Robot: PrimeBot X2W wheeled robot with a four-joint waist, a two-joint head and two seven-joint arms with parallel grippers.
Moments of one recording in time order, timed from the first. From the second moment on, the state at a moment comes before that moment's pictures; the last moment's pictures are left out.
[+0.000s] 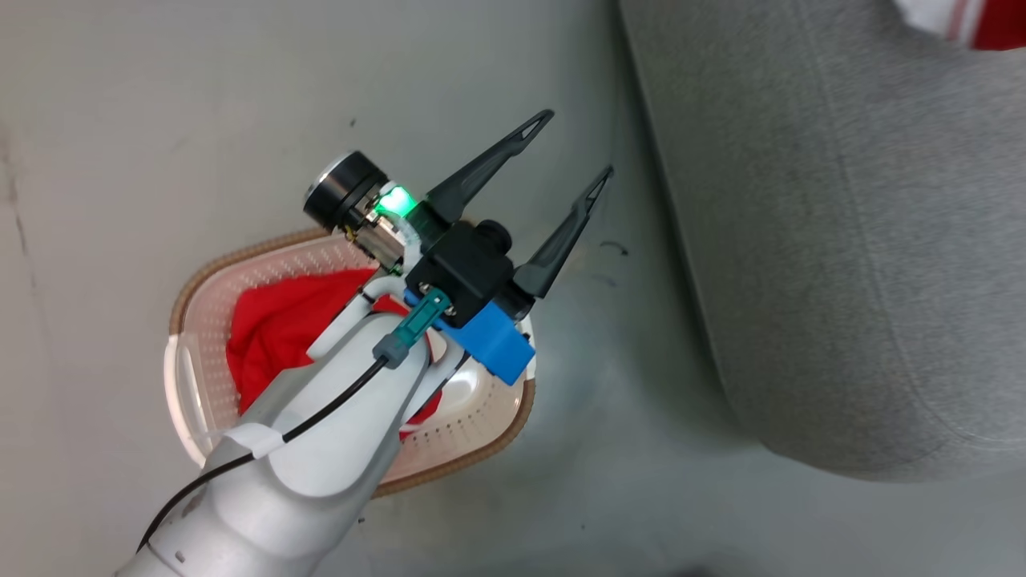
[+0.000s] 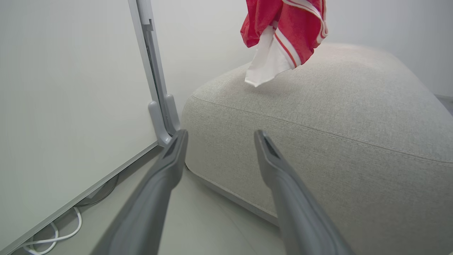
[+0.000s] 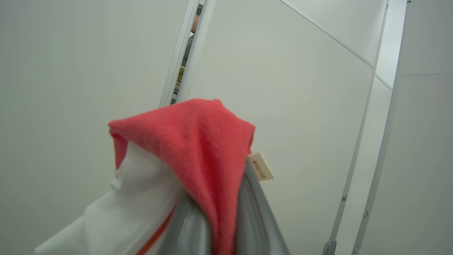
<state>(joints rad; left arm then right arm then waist) -0.76 0.17 -0.71 0.38 -0.16 -0.13 -0.26 -0.97 -0.24 -0.42 0.14 -0.05 0.13 -0.26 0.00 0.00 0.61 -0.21</state>
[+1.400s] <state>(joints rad) -0.64 0.12 -0.61 0.36 -0.20 -0.11 -0.26 -0.57 -0.22 -0.49 0.39 -0.09 0.13 -0.26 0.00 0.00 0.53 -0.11</state>
